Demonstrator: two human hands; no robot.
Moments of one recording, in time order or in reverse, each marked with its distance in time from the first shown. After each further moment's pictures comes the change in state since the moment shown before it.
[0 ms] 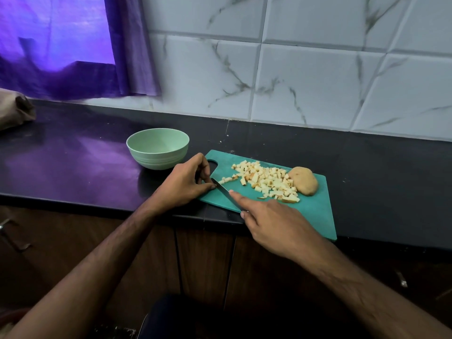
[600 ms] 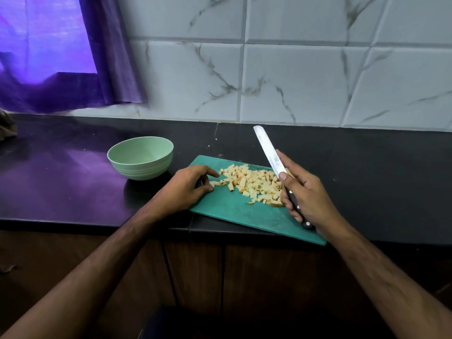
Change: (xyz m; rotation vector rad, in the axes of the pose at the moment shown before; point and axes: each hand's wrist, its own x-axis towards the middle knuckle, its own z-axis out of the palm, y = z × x) left_hand 0.030 0.000 0.022 0.139 -0.111 0.048; right_hand 0.009 0.098 -0.005 1.088 0.397 0.133
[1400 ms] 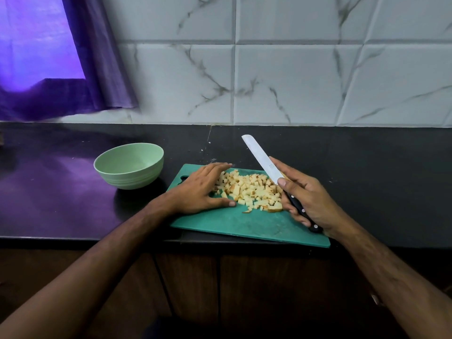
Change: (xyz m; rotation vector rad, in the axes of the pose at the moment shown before) left_hand 0.038 0.011 0.018 0.176 -0.281 0.114; right_hand 0.010 0.004 -0.023 0.081 -0.175 0.043
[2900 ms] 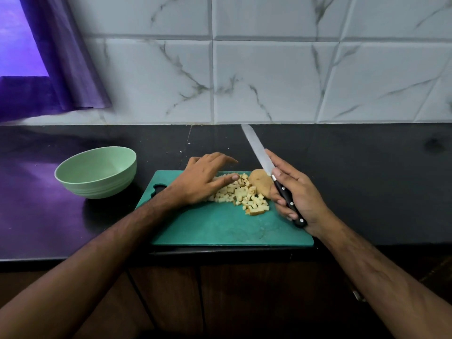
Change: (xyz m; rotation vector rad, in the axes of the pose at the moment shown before) left_hand 0.059 0.023 0.008 -0.005 0.153 0.084; right_hand 0.009 0.011 -0.013 0.335 0.085 0.025
